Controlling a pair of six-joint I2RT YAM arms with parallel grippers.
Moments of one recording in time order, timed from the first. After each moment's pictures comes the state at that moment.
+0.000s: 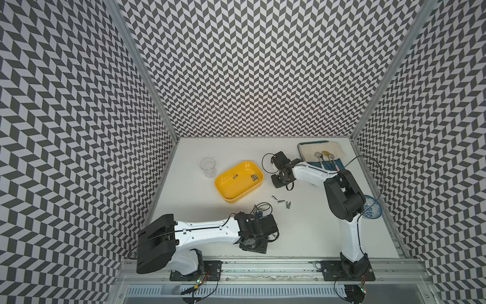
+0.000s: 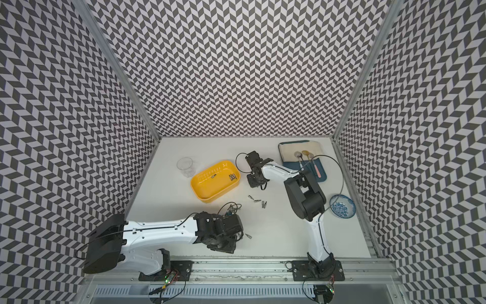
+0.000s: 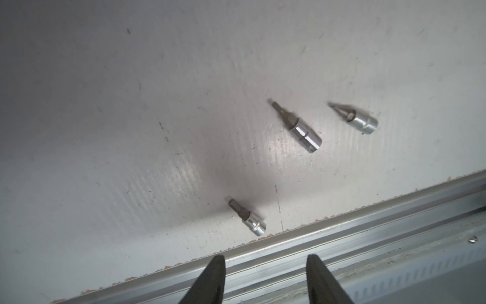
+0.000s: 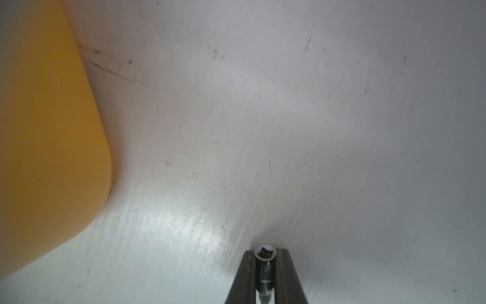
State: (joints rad) left arm -1.27 1.42 0.86 -0.82 0.04 -1.08; right arm 0.55 2.10 1.52 -0.64 0.03 0.18
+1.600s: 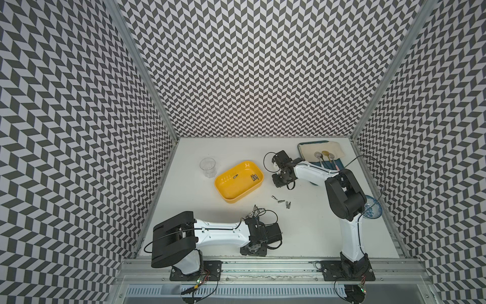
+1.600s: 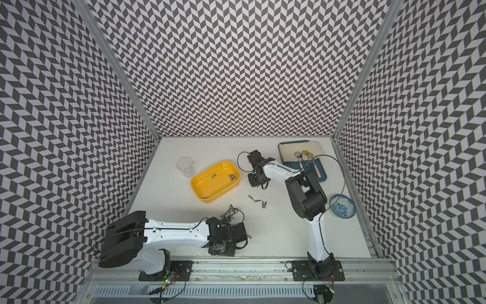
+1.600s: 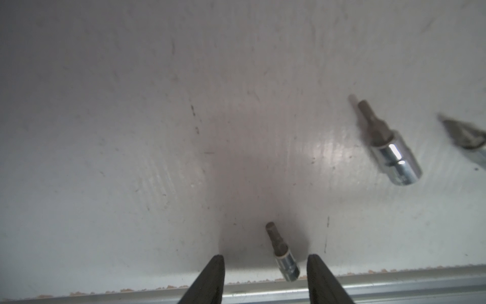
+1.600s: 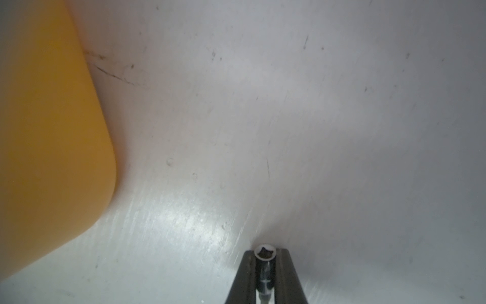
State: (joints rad) left arm -1.31 1.56 0.85 -0.80 -0.04 -1.22; right arm 0.53 2.10 1.52 -0.64 -0.01 0.18
